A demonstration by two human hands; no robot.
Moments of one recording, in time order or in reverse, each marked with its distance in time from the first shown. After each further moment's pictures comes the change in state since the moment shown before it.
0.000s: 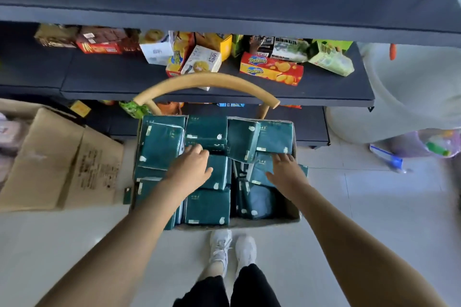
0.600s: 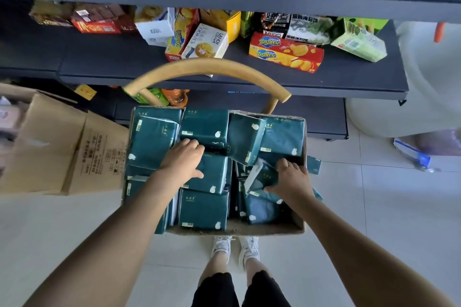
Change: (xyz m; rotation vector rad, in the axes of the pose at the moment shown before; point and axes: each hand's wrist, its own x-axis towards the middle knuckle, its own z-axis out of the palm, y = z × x) left_hand 0.049 -0.017 0.025 0.238 -0.178 0.011; right_hand 0.028 0.021 0.031 0.041 -0.036 0.015
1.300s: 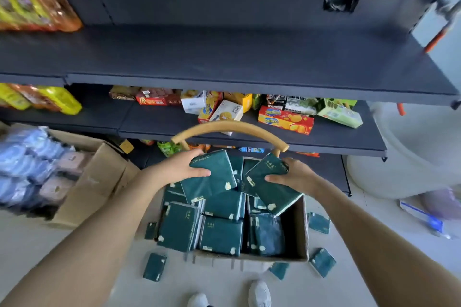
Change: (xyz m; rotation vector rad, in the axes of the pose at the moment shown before) left_hand -0.125 -0.041 -0.119 -0.713 0.118 -0.047; right_hand -0.070 -0.035 -0.146 0.500 -0.007 -0.154
